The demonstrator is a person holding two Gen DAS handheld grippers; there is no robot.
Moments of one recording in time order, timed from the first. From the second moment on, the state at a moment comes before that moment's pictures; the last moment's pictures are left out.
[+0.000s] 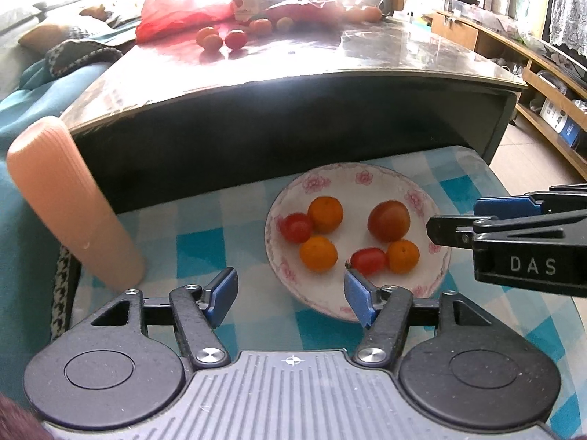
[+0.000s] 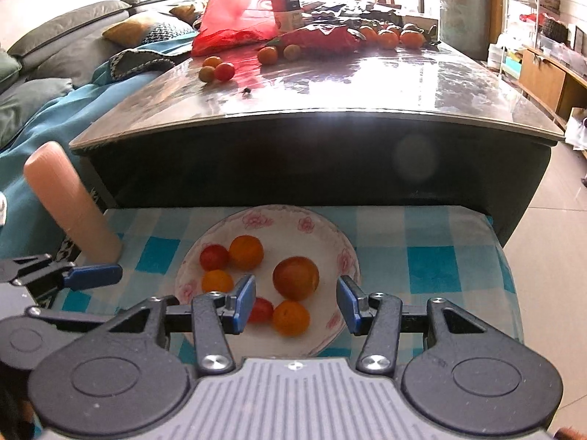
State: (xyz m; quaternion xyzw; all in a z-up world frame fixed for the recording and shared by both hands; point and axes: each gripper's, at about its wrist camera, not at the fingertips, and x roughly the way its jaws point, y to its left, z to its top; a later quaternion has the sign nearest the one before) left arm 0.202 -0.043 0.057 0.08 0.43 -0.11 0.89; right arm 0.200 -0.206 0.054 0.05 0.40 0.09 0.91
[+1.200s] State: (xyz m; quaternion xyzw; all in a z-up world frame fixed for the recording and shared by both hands) left arm 0.129 0.013 0.021 0.12 0.49 -0.16 0.85; right arm 0.113 -0.142 0.013 -0.03 0.48 0.19 0.86
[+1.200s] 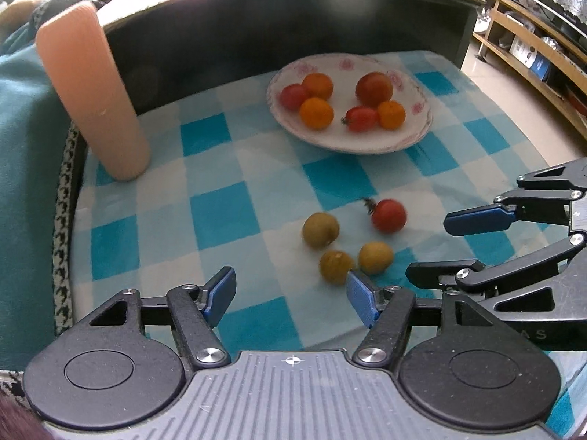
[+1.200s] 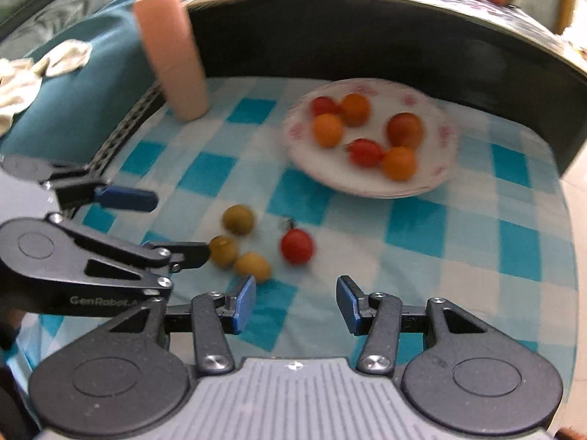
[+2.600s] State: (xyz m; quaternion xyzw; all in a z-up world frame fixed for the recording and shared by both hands) left arm 0.143 -0.017 -0.010 0.11 0.51 -0.21 0.83; right arm 0.126 -0.152 -0.013 -0.05 0.50 0.22 0.84
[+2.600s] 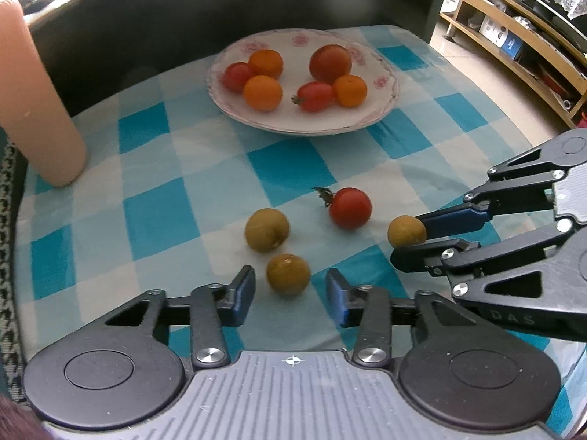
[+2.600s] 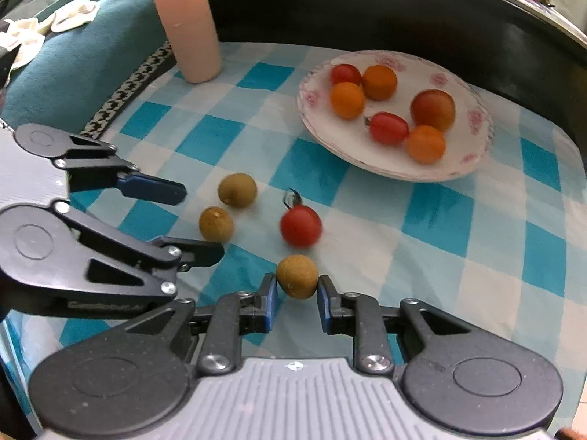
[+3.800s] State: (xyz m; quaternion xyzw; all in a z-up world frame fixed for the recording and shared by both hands) left arm 0.145 -0.031 0.013 0.11 0.48 -0.21 0.84; right arm 0.129 -0.173 0.005 -0.03 0.48 0.19 0.86
